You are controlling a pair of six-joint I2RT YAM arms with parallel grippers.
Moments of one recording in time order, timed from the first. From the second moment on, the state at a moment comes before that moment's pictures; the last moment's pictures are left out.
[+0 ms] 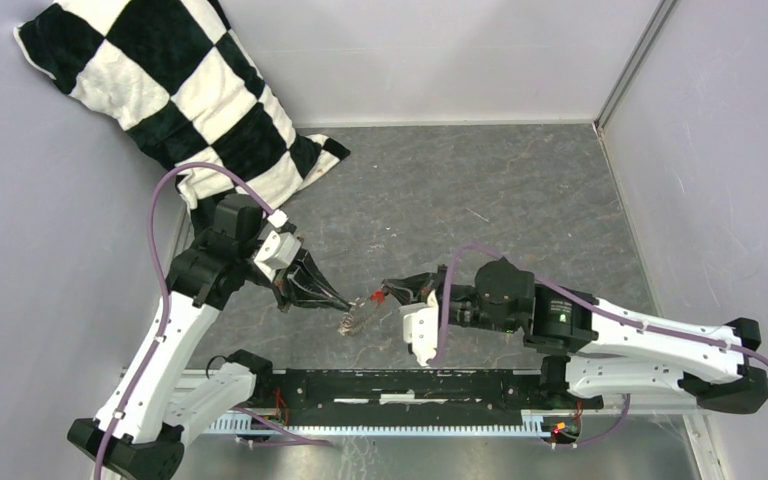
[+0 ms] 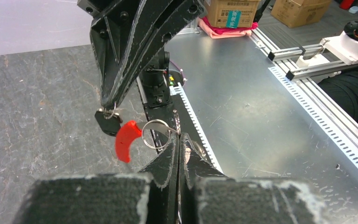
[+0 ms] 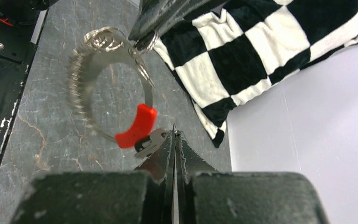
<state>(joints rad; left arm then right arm) -0.37 0.88 1.06 -0.88 1.53 0.66 1.33 0.93 0.97 -0.22 0.00 -0.83</state>
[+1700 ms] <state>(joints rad) -0.59 0.83 1.26 -0.59 1.55 0.20 1.33 0.93 1.08 -0.08 -0.42 -0.98</state>
